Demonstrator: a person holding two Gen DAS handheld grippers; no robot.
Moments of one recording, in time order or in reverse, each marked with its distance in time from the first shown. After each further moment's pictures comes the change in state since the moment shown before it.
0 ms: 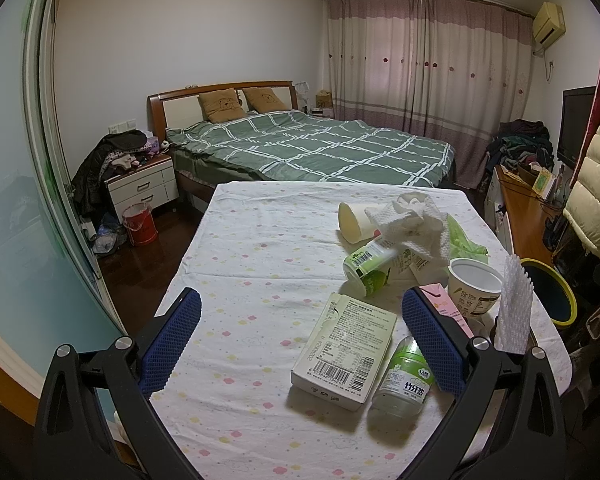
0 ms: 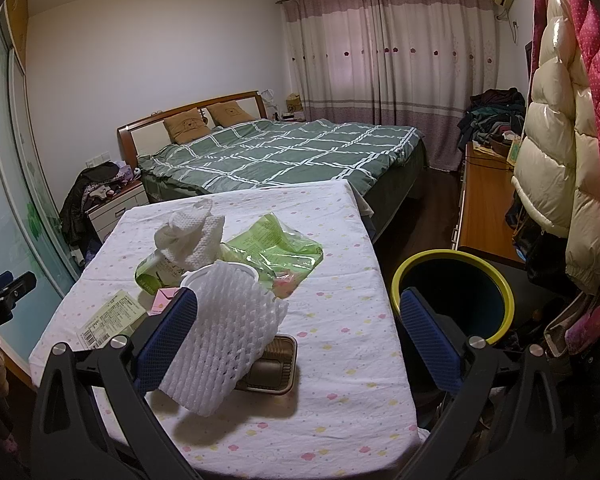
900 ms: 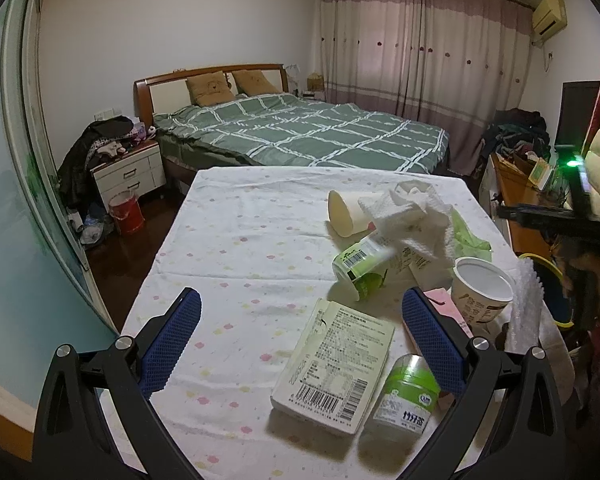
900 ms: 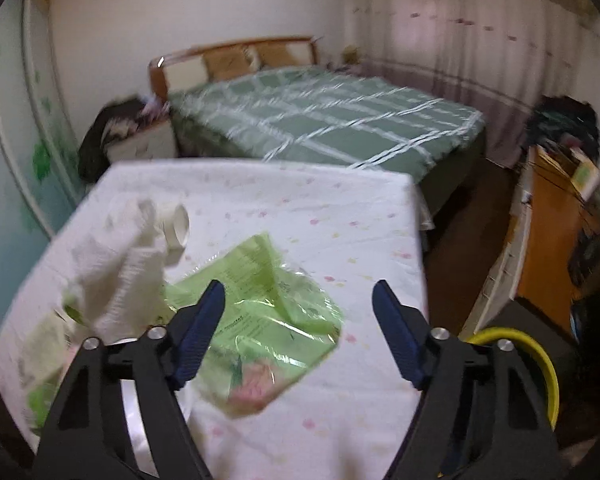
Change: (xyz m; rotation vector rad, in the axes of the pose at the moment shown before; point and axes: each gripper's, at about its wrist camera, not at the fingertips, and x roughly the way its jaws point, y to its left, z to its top) left arm 0.056 -0.013 0.014 0.004 0.073 -0.032; right arm 0.225 -0.010 0.082 -0.210 0.233 0.153
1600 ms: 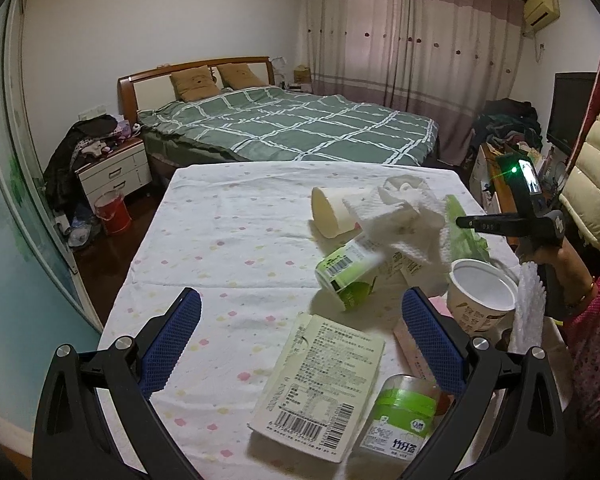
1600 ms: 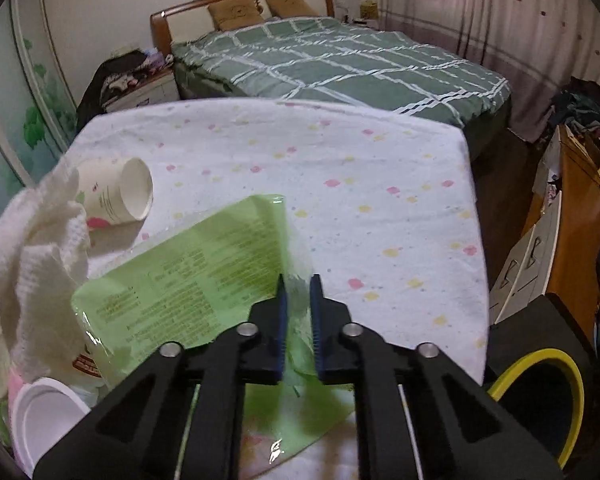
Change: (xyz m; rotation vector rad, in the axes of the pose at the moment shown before) left arm 0.027 -0.015 0.010 0.030 0.024 -0.046; right arm 0.088 -0.008 0.005 0.004 0.150 0.019
